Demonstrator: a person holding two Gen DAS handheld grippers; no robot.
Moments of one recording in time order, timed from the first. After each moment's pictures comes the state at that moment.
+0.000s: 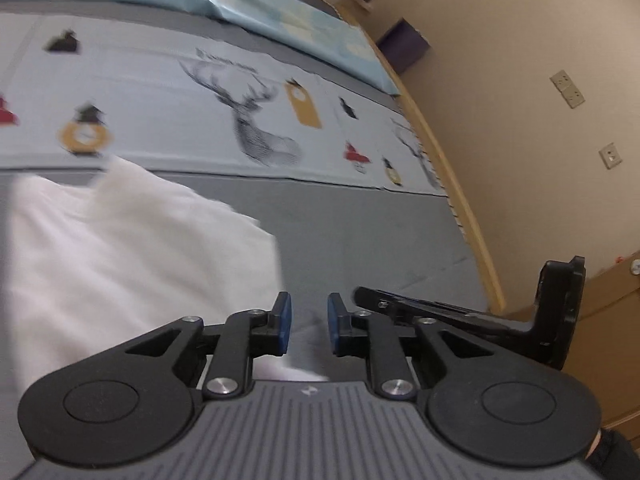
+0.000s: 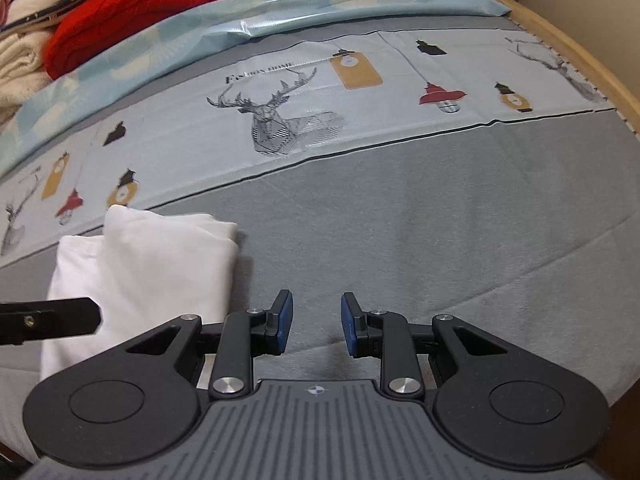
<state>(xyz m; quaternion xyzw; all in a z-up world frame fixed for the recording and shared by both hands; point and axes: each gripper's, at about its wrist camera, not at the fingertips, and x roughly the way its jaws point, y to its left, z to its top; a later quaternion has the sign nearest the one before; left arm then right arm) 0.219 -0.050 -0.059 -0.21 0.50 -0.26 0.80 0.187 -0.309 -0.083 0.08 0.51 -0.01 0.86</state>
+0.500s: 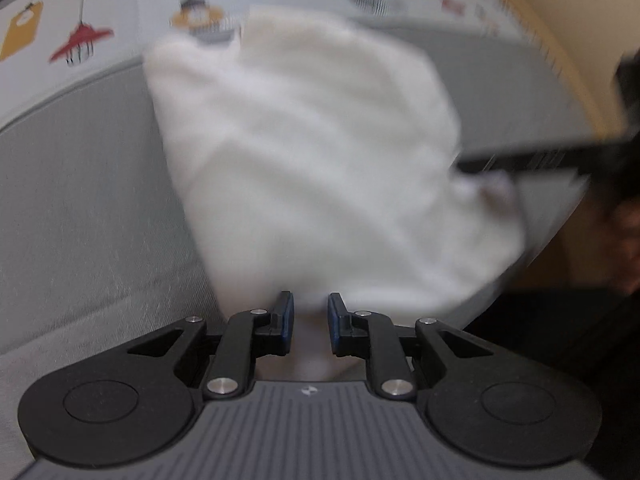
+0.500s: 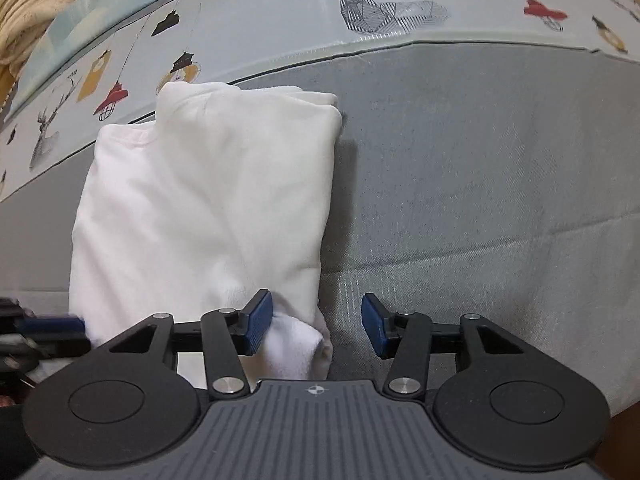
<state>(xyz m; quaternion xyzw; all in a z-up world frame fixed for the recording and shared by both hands) 0.179 0.003 -0.137 0.02 0.63 -0.22 0.74 0.190 -0.243 -0.132 0.07 0.62 0.07 0.78</state>
